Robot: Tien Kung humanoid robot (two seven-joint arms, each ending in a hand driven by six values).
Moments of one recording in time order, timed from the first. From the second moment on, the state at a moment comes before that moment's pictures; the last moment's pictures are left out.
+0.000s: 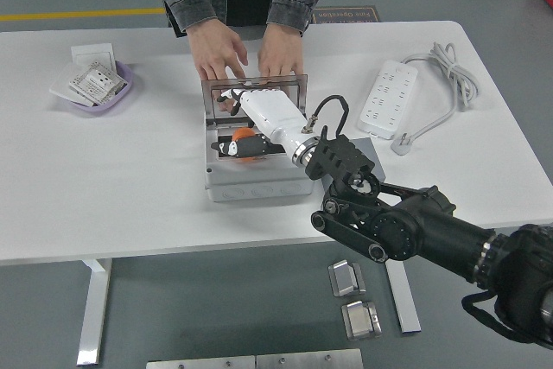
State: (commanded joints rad) left arm 0.05 0.07 -1.85 -0.18 2.02 -0.11 0.29; right arm 0.82 0.00 0.43 0.91 -1.81 -0.41 -0.08
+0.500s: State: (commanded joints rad) left arm 0.08 0.06 -1.86 -0.18 2.00 -0.10 0.29; right arm 0.80 -0.05 0.60 1.20 -1.87 -0.32 -0.17
